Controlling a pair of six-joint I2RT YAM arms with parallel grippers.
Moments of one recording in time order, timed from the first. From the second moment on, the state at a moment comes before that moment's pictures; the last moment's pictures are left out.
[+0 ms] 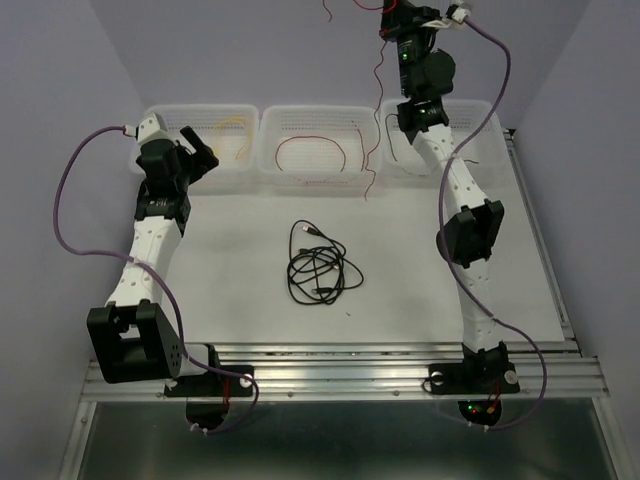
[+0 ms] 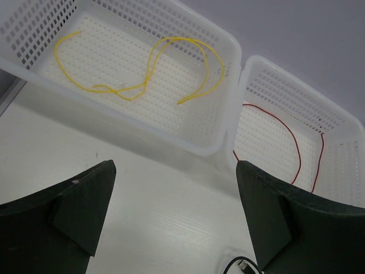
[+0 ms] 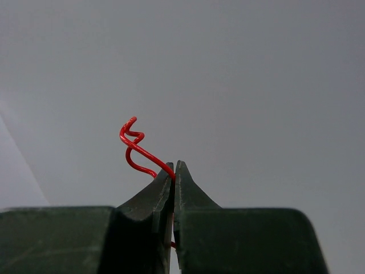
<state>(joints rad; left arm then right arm) 0.06 1.33 1.12 -0.06 -0.08 -0.46 0.33 2.35 2.62 0.55 0.13 0.51</state>
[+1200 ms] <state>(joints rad) 0.06 1.39 1.04 -0.03 -0.06 -0.46 0.47 2.57 2.27 0.18 0.10 0.05</state>
